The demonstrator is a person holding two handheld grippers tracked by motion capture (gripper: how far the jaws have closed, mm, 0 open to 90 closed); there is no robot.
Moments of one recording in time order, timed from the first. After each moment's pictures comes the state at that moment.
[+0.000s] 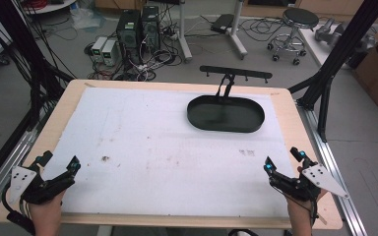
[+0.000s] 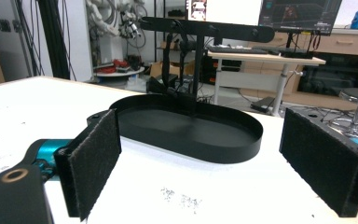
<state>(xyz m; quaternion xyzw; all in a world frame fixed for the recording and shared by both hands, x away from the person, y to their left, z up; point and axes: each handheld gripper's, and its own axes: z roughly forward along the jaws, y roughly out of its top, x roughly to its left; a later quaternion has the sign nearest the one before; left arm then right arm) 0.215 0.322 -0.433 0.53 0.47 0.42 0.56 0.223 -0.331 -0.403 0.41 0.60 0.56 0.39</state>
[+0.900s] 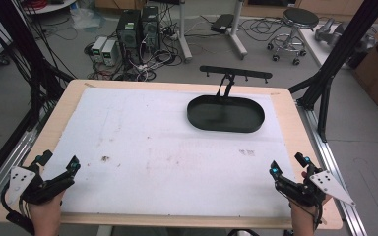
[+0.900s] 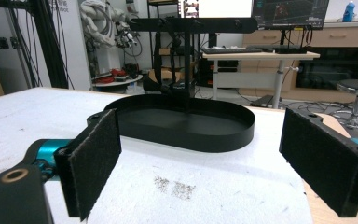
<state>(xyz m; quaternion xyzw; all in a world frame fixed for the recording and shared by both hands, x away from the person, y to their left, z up) 0.214 0.322 -0.432 0.53 0.46 0.42 0.57 0.215 -0.347 -0.416 0.43 0.58 0.57 0.38</state>
